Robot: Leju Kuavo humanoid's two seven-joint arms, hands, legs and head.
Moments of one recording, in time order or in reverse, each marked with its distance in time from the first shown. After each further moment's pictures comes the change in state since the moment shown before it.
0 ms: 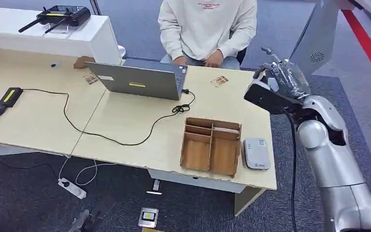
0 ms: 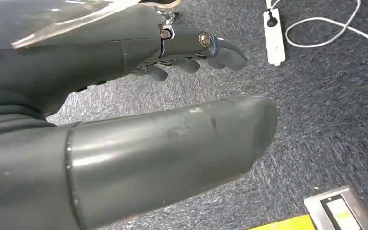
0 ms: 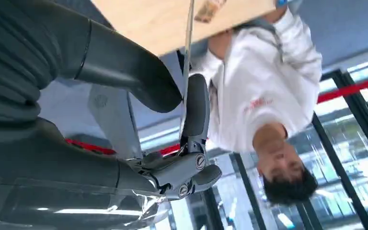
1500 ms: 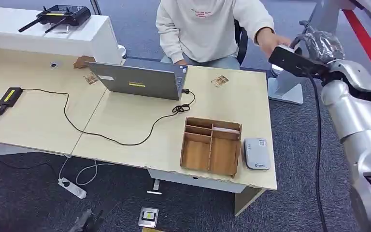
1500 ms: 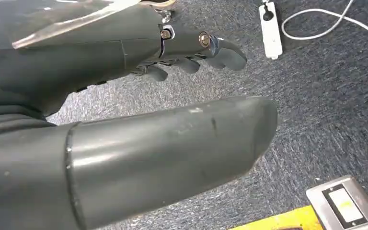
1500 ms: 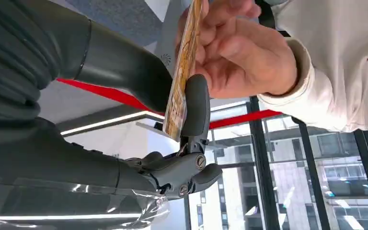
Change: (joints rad) left arm -0.005 0.012 -0.080 -0.024 0.045 -0.023 0.032; right arm -0.424 -0.006 0.032 0.719 0.171 -0.202 -0.070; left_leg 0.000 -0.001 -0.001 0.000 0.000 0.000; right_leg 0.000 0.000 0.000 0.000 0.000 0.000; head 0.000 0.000
